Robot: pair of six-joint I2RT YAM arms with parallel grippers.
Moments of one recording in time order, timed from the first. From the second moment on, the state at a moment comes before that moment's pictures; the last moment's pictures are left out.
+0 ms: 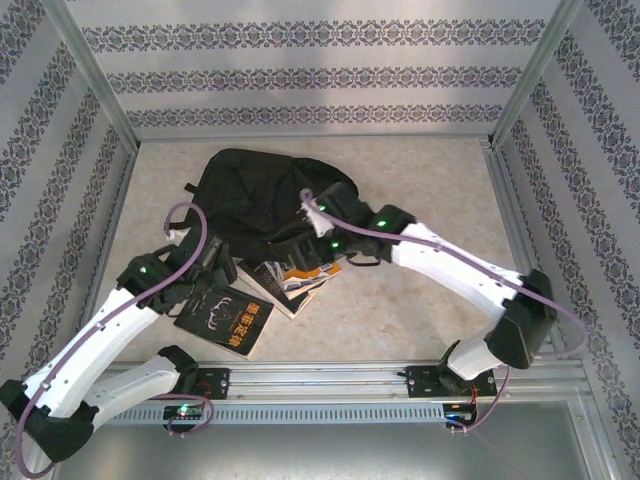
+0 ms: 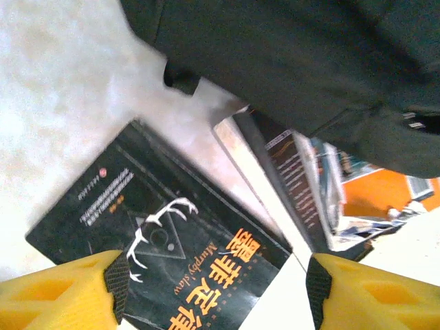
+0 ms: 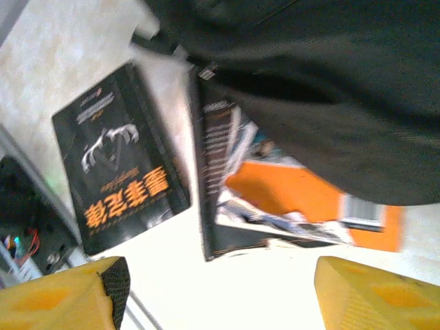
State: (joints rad) left arm -0.57 0.89 0.97 -1.19 -0.28 -0.92; right arm 0.85 1.54 1.35 -0.76 -0.25 0.31
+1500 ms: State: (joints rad) left arm -0.35 1.20 0.60 -0.75 -0.06 -1.02; right arm 0.85 2.23 1.74 -0.84 -0.04 0.37
